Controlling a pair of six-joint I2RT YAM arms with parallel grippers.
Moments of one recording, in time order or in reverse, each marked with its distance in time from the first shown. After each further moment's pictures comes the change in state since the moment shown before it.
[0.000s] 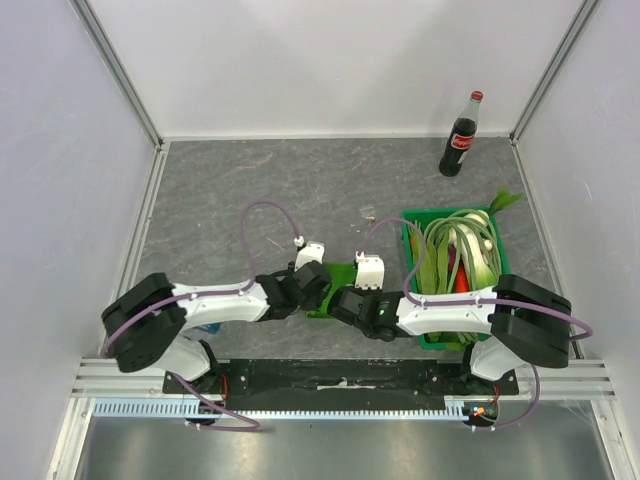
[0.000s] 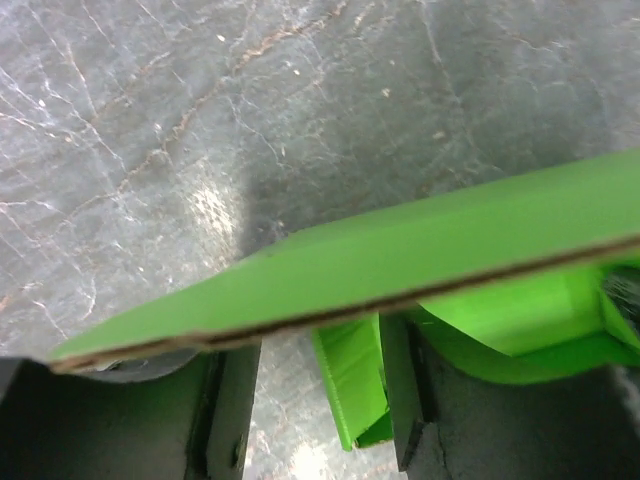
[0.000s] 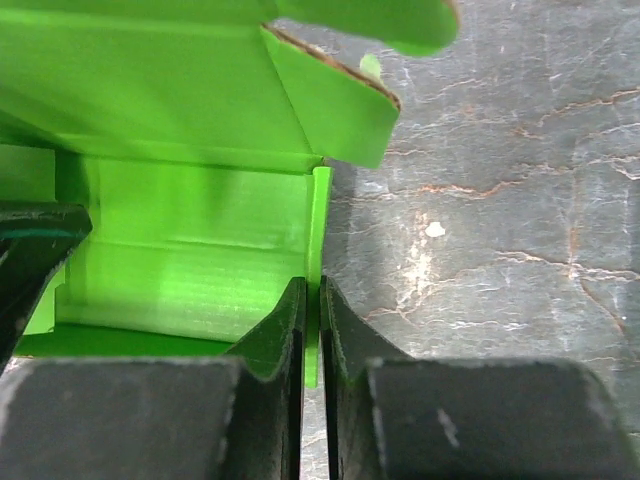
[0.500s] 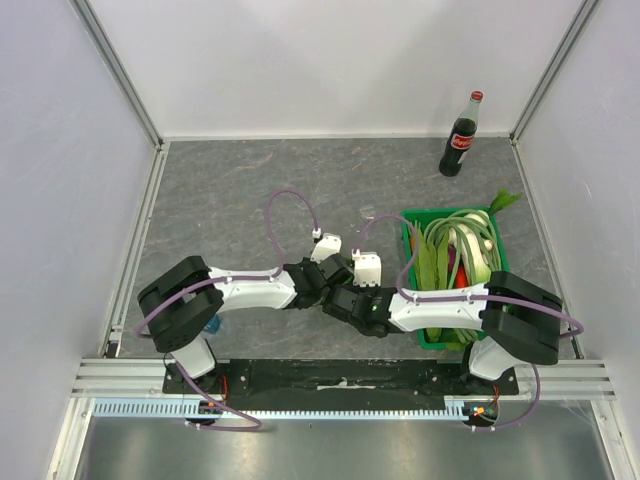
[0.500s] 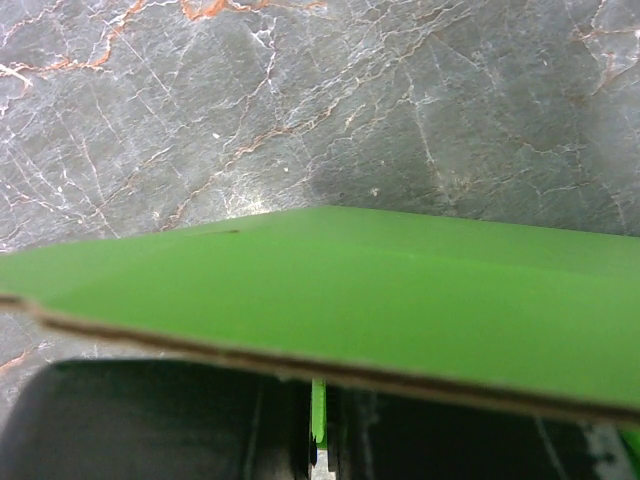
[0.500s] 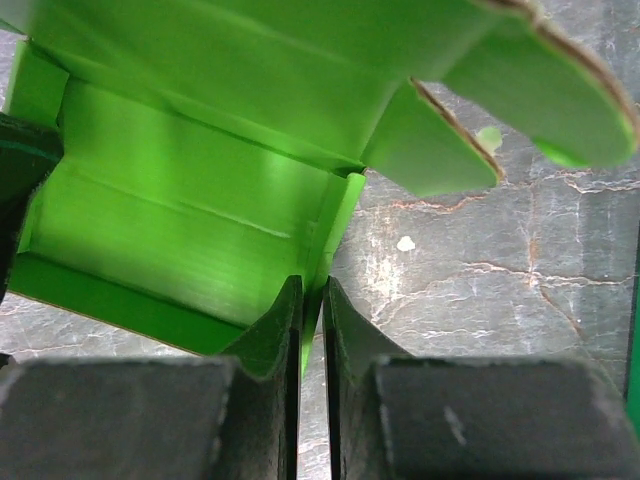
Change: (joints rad) left arm -0.014 0.184 0.167 -0.056 -0.086 0.020; right arm -0.002 0.054 0.070 -0.093 0.020 -0.017
